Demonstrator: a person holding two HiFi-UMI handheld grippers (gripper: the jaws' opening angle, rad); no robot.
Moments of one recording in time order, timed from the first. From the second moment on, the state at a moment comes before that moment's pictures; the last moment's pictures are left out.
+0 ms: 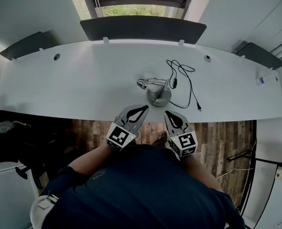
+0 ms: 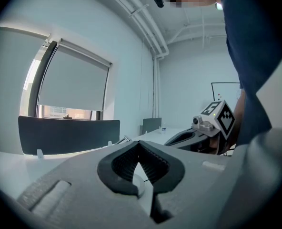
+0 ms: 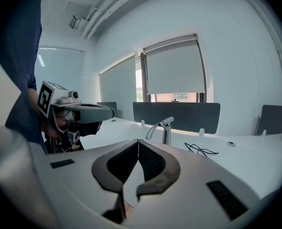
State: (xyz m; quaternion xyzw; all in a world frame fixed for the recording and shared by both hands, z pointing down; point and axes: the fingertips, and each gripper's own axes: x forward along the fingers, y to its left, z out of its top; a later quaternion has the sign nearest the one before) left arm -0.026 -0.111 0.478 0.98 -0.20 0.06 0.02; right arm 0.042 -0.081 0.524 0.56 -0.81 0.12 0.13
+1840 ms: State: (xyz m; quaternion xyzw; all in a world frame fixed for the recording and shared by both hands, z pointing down) left arm 0.027 -0.247 0.599 0.91 -0.31 0.27 -0.08; right arm 0.088 -0.202 0.609 0.48 -0.84 0.09 0.23
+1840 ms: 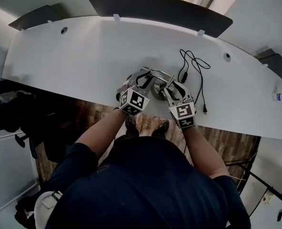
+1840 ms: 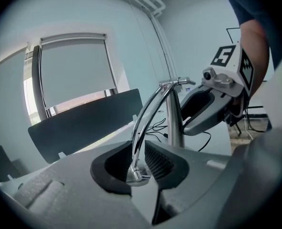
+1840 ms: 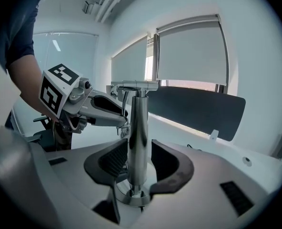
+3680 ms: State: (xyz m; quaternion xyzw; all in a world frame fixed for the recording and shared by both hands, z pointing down) left arm 0.012 -0.271 0.528 0.82 -0.29 0.38 -0.31; right arm 0.074 -0.223 0.615 0.50 -0.82 0.15 0.22
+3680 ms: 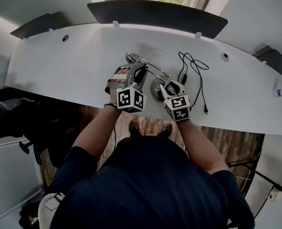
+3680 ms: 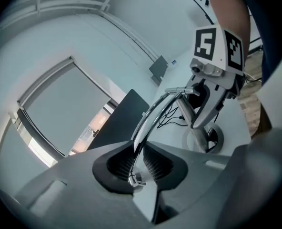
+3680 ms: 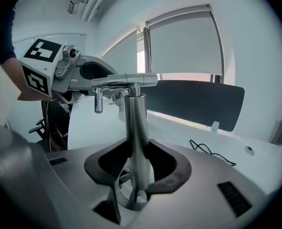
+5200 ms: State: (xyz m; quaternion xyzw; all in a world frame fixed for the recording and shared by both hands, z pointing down) left arm 0.039 -0.237 0.447 0.72 -0.24 0.42 -0.49; right arm 0.072 -0.223 0.617 0.50 -0.82 0.15 0.24
